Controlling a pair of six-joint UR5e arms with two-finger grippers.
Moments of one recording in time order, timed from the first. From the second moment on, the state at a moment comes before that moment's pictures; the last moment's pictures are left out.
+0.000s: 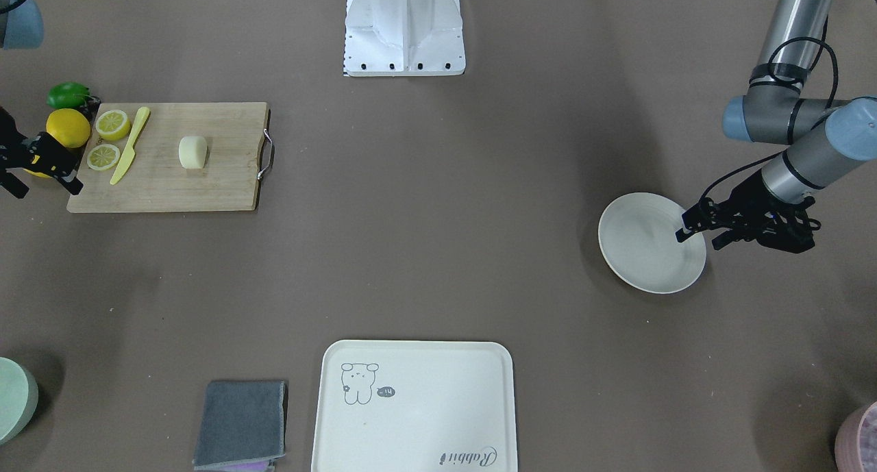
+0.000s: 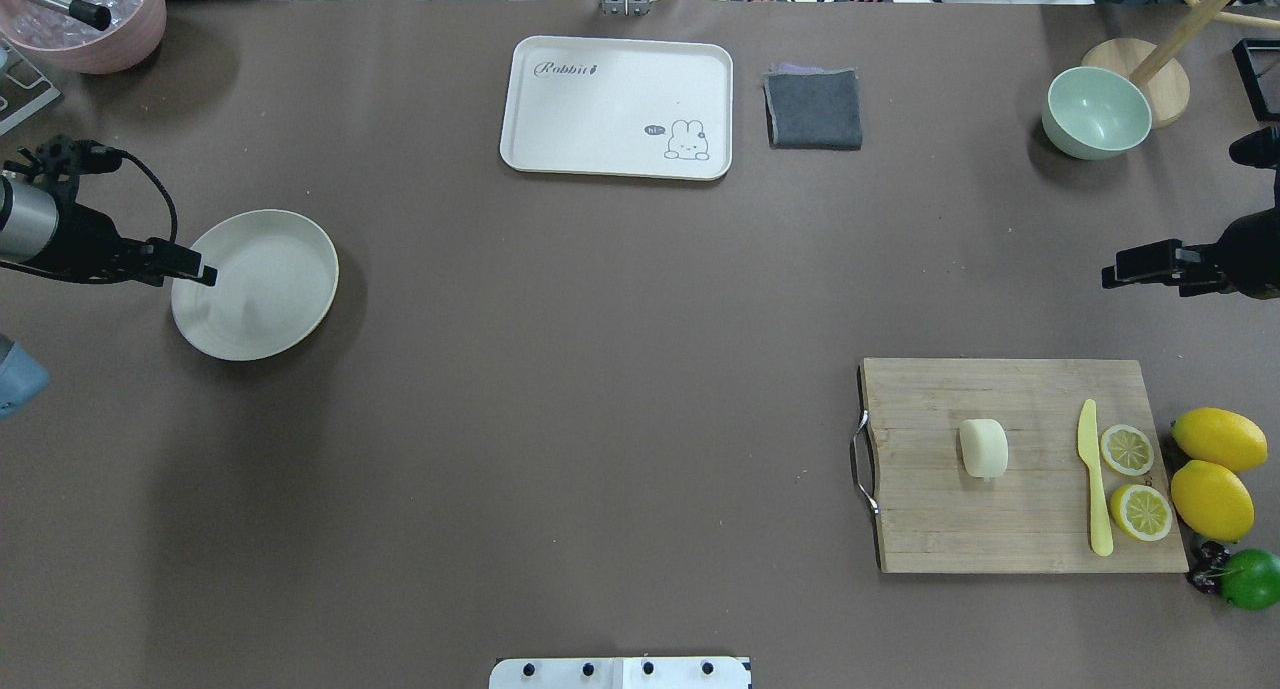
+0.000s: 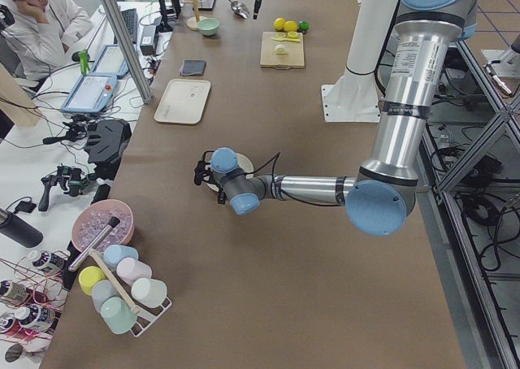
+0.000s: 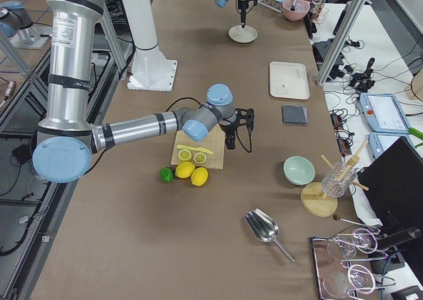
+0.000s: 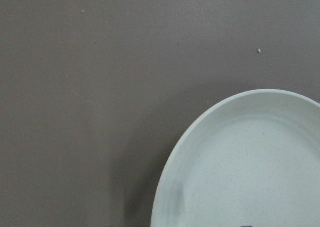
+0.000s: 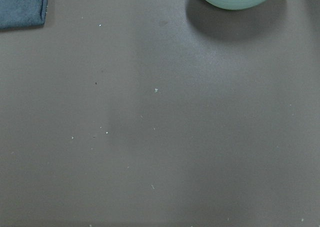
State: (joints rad) left arm -1.00 -1.74 -1.30 -2.58 -2.29 -0.90; right arm 1.05 -1.70 1.88 -0.97 2.15 0.93
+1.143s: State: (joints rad) left arm -1.00 -1.77 -1.40 -2.62 -2.32 -1.14; right arm 1.05 -1.70 1.88 -0.97 2.15 0.93
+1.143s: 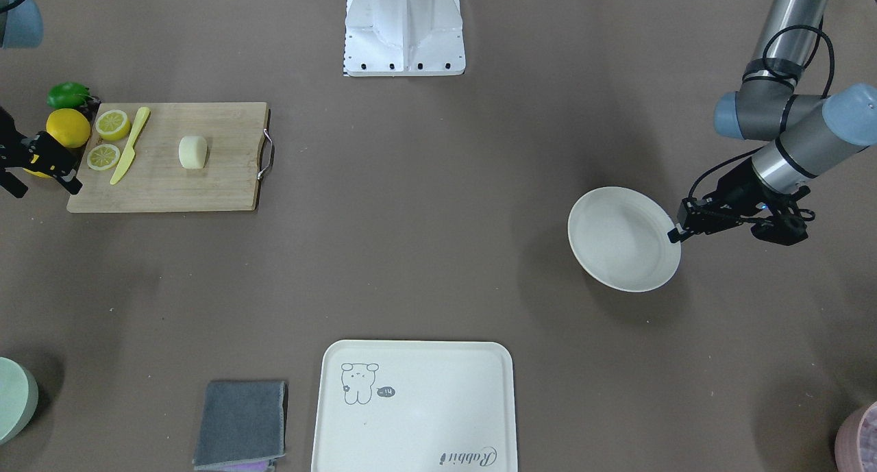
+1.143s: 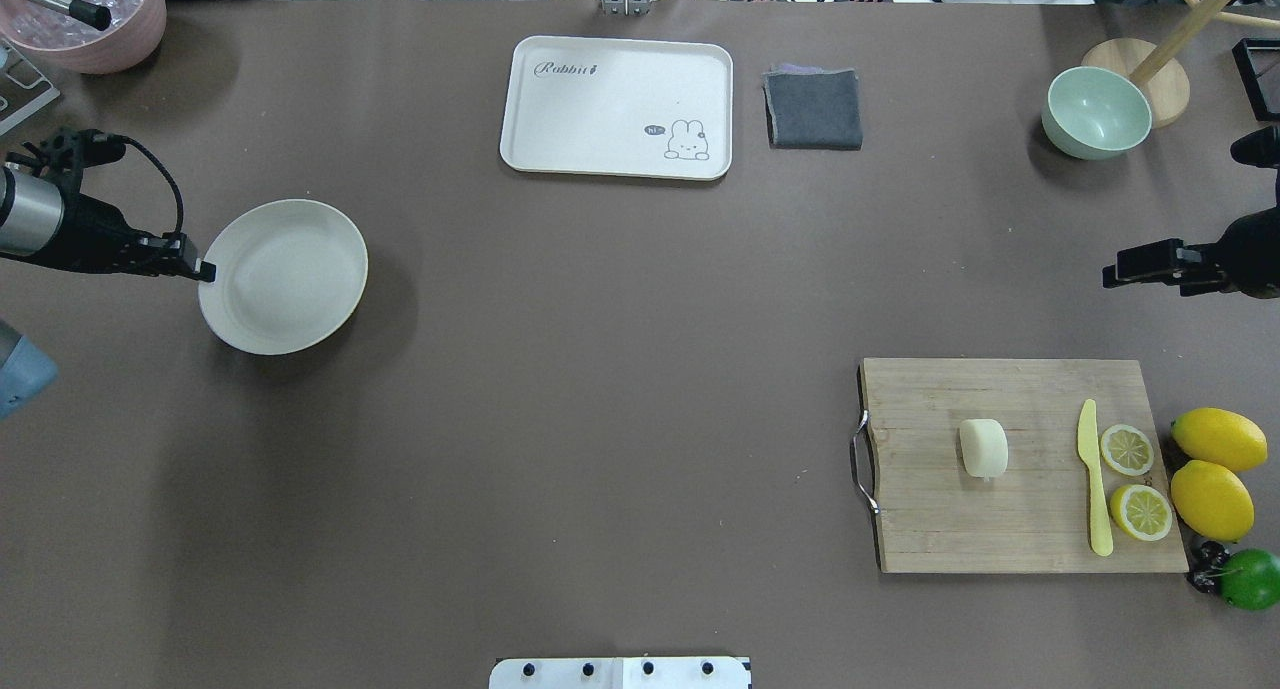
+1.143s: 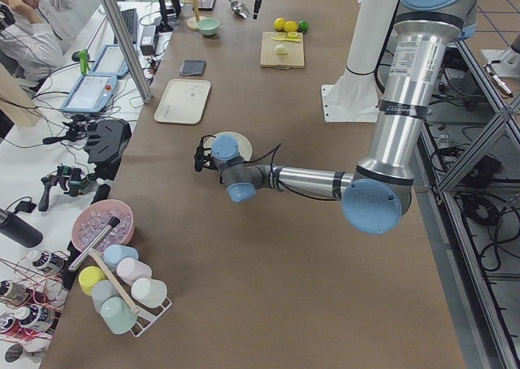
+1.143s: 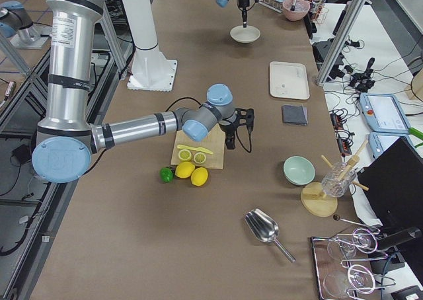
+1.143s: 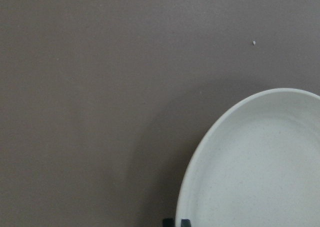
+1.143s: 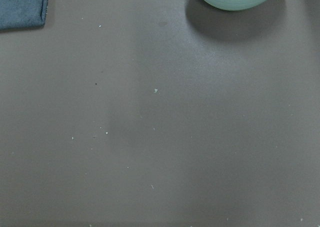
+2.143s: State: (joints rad) left arm -0.71 -2.02 -1.54 -2.35 -2.13 -1.28; right arm 1.05 -1.71 1.89 -0.97 2.15 0.93
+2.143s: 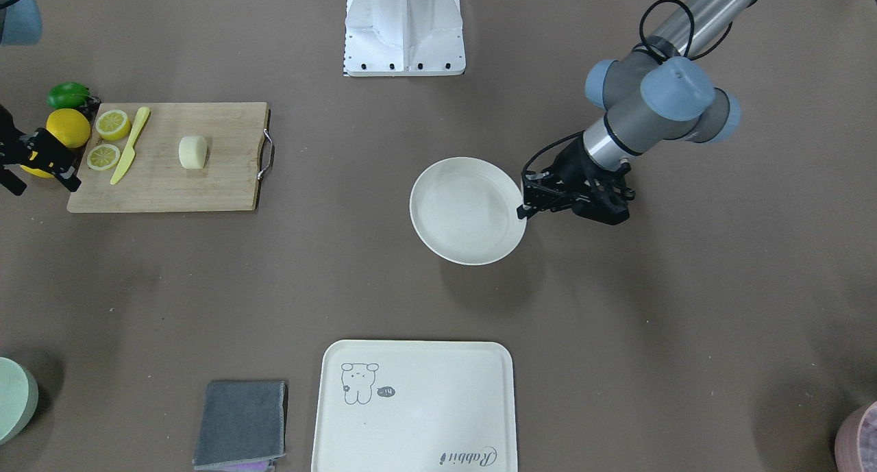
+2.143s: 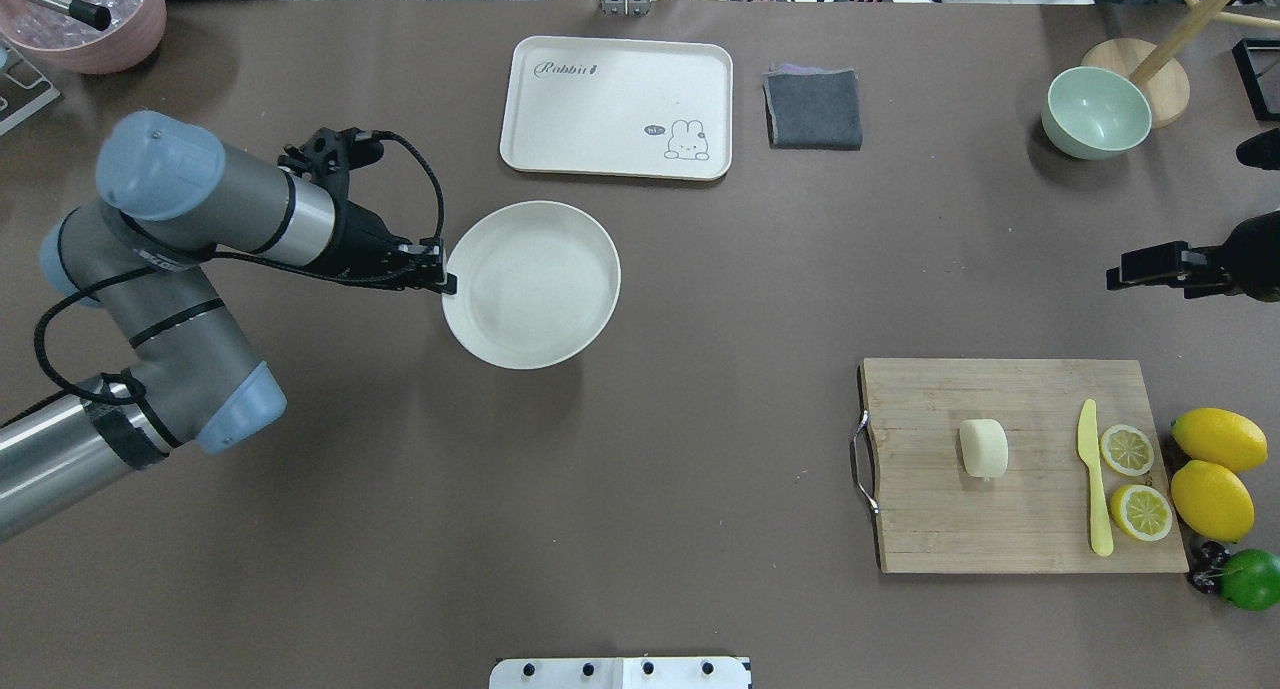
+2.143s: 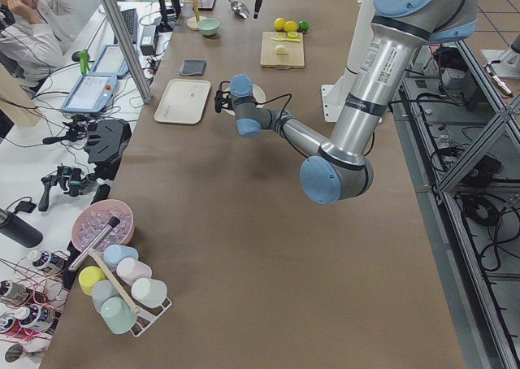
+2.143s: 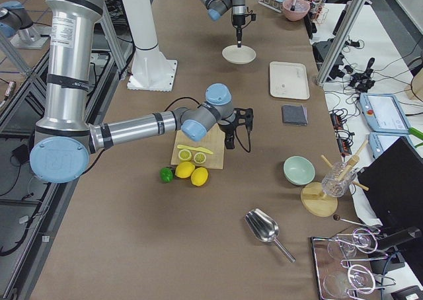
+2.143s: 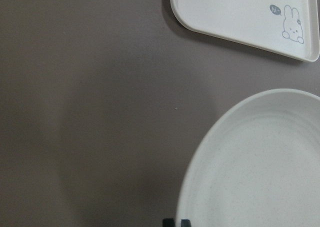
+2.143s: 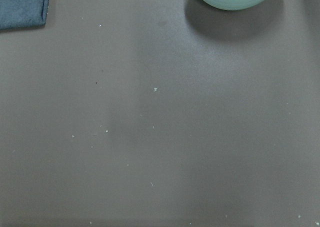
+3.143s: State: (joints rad) left arm -0.54 -2.10 -1.54 -2.24 -1.99 -1.28; right arm 1.05 -1.71 1.89 -0.97 2.14 0.94
